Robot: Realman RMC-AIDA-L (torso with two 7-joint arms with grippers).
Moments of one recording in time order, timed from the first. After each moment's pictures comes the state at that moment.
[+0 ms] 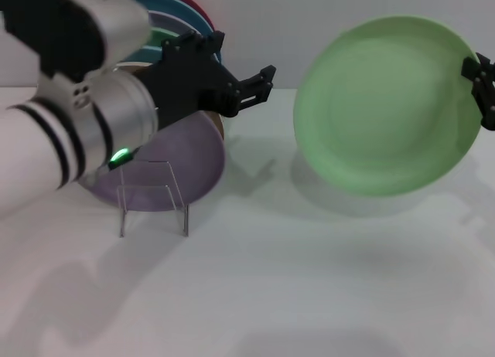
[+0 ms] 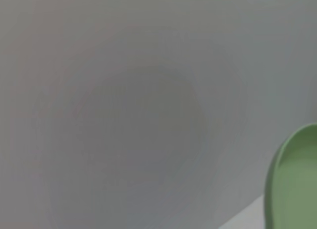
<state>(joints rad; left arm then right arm) -0.34 -1.76 -1.00 -1.73 2.87 -0.31 -0.20 0.01 2.08 1.88 1.31 -1.27 0.86 -1.94</state>
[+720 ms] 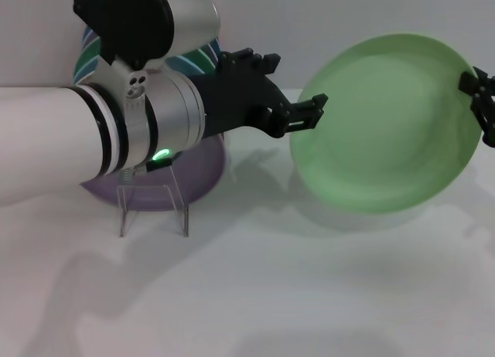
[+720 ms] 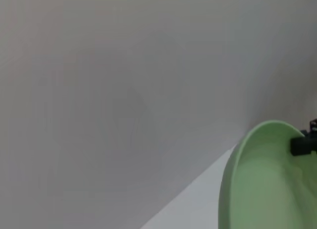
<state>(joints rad) -0.32 -2.06 -1.31 -1.72 2.34 -0.70 0.62 0.02 2.08 1.95 1.24 -1.26 1.01 -2.00</state>
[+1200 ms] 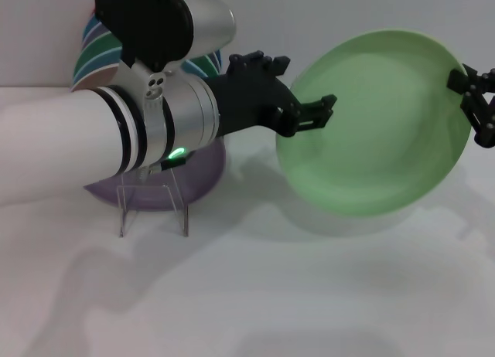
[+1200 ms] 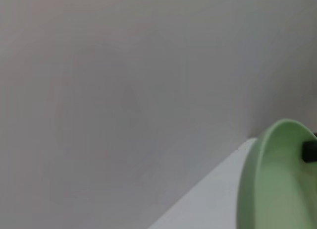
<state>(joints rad) -0.36 -2.07 -1.29 -1.64 2.32 -0.64 0.62 0.04 2.08 1.96 1.22 -1.24 1.09 -2.00</state>
